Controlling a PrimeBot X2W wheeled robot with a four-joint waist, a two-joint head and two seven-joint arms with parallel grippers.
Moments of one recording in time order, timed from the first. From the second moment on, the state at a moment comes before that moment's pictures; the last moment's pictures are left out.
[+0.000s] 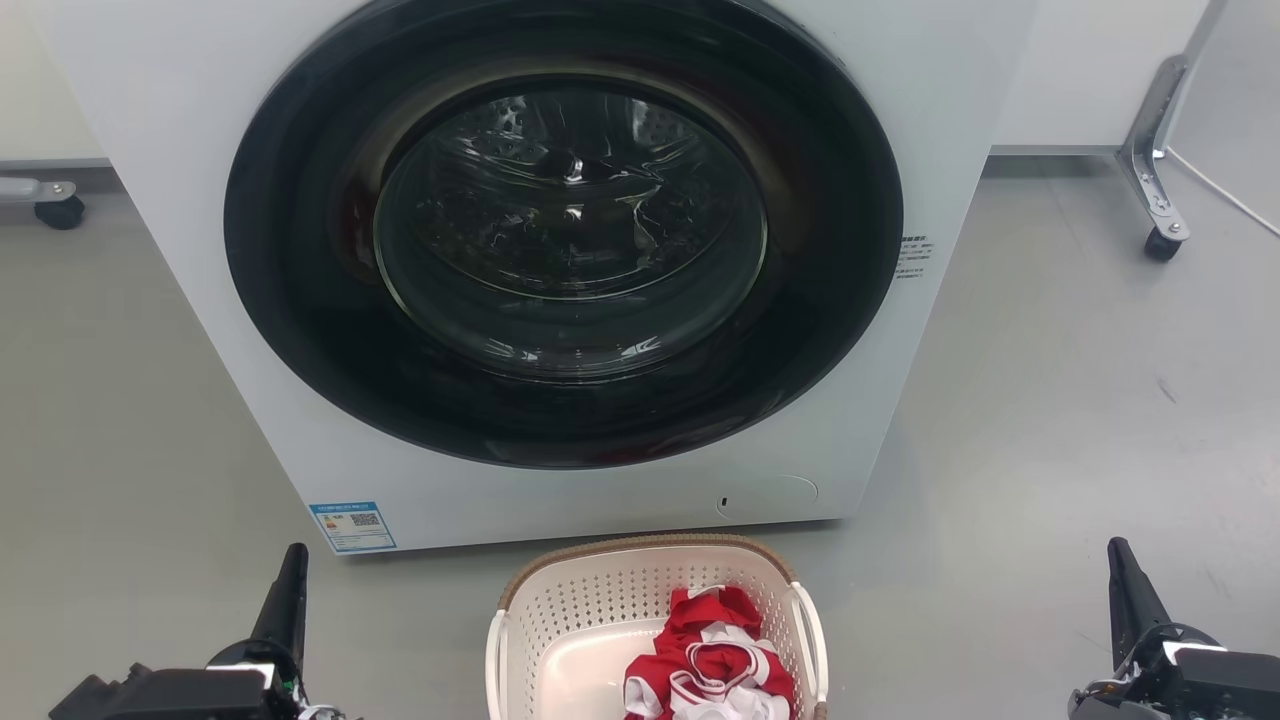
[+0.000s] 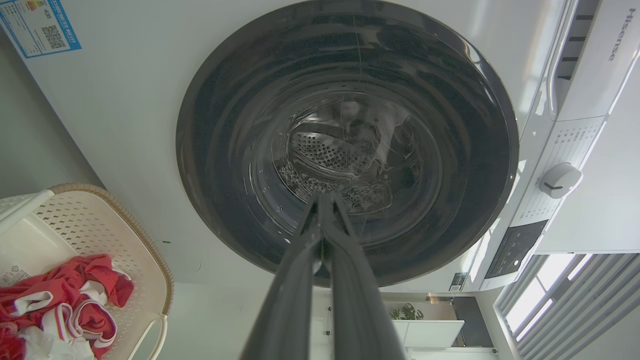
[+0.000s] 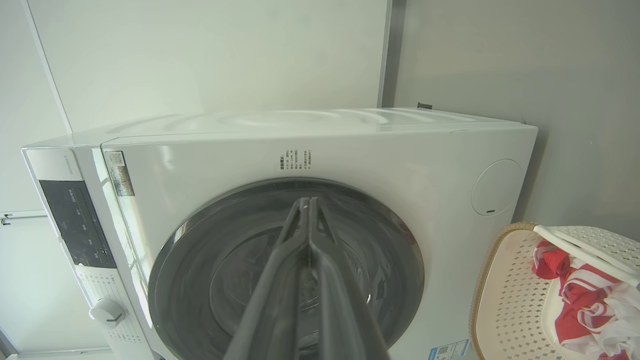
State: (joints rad) left arm -0.08 0.04 0.09 0.30 -1.60 -0.12 0.11; right arm -0.09 -0.04 -0.13 0.30 1.60 0.12 0.11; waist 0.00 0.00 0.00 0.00
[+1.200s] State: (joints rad) left arm -0.08 0.04 0.09 0.29 -1.60 -0.12 0.11; right arm -0.09 -0.04 -0.13 0.30 1.60 0.12 0.11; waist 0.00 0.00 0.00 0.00
